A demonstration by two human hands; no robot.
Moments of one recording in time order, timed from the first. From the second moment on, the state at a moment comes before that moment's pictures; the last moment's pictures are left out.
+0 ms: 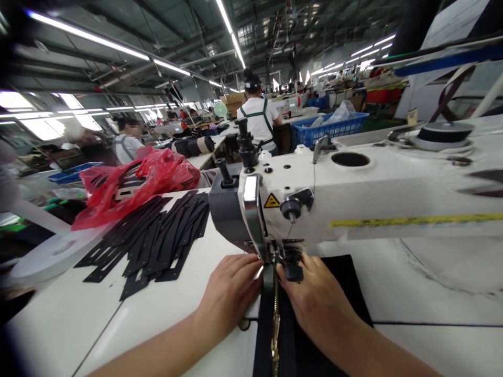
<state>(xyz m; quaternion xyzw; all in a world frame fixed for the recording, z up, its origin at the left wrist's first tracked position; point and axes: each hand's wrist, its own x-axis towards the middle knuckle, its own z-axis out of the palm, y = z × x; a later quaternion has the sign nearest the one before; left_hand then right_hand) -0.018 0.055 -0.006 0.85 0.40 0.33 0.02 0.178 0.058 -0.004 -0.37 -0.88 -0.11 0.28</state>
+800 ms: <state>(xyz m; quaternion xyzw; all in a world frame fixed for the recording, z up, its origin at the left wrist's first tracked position) -0.008 0.064 -0.004 0.91 0.30 0.29 -0.07 0.176 0.059 0.000 -0.36 -0.87 -0.05 0.33</state>
